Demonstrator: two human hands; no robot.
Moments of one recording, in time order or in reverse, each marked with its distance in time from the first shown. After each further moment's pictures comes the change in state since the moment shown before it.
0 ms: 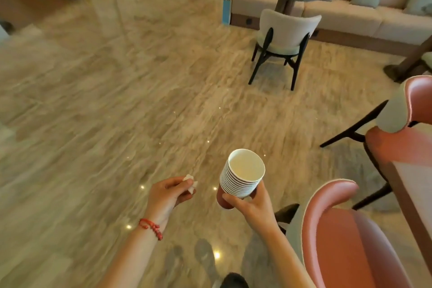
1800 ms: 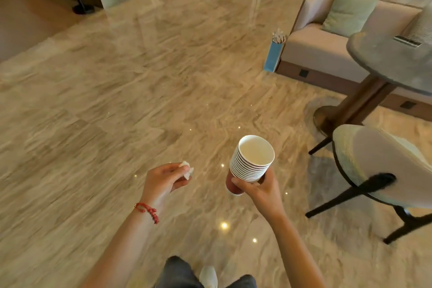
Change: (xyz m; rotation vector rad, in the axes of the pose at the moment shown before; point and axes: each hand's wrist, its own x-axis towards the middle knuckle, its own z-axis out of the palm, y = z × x) left_hand 1.169 0.581 0.170 -0.069 0.143 0.061; right_hand 1.318 -0.206 0.231 -0.021 -0.085 -0.009
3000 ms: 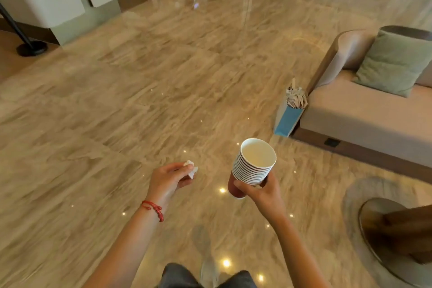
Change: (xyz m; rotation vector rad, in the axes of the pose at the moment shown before) left_hand 0.869 0.363 0.324 0.045 -0.046 0.003; right_hand 0.963 -0.131 0.077 -0.004 0.052 0.006
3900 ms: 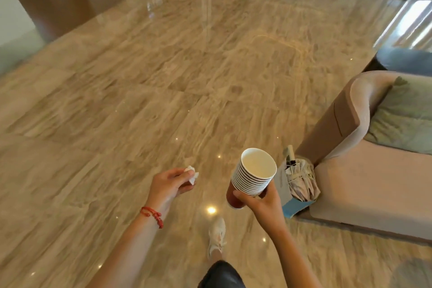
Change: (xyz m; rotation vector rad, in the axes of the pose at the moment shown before) left_hand 0.663 0.243 0.328 0.105 -0.199 -0.063; right_hand 0.720 -0.071 -0.025 0.043 0.212 0.053
